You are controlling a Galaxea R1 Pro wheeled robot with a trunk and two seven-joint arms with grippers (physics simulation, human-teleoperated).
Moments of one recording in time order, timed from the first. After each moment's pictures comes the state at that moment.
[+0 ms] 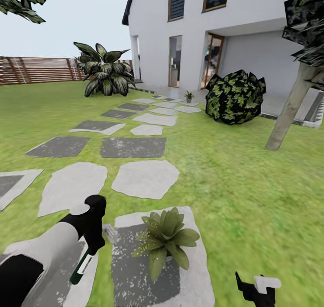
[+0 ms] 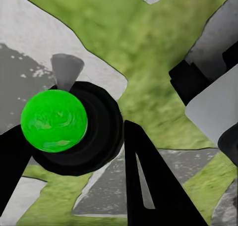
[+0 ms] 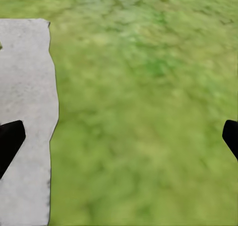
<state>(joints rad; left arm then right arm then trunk) -0.93 0.12 -0.42 -0.50 -1.23 0.88 -1.53 -0.36 -0.12 -0.60 -0.24 0.42 -0.61 0.12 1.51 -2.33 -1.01</state>
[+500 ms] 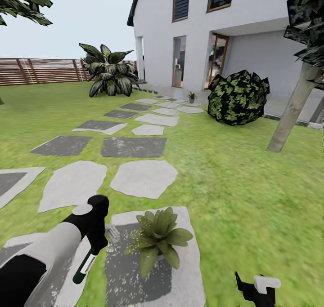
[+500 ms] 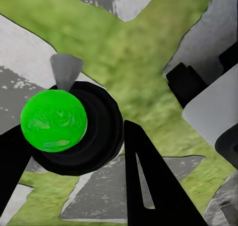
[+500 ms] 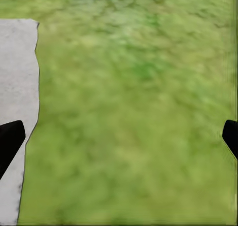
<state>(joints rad) -0.93 0.10 -0.42 -0.51 -1.24 0.89 -1.53 -0.36 -0.12 -0.60 -0.24 0.42 -0.61 0.12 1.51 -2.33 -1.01</state>
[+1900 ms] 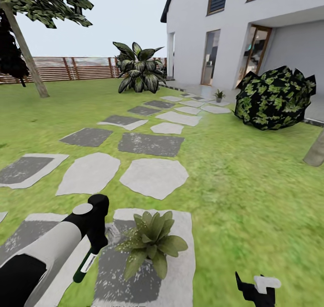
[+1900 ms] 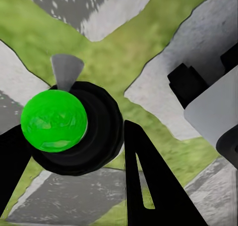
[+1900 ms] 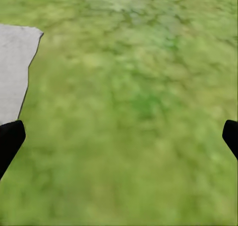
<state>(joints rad) -0.93 0.10 -0.42 -0.51 -1.24 0.89 -1.53 -0.36 -0.12 -0.60 -0.24 0.42 -0.61 0.12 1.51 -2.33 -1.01</state>
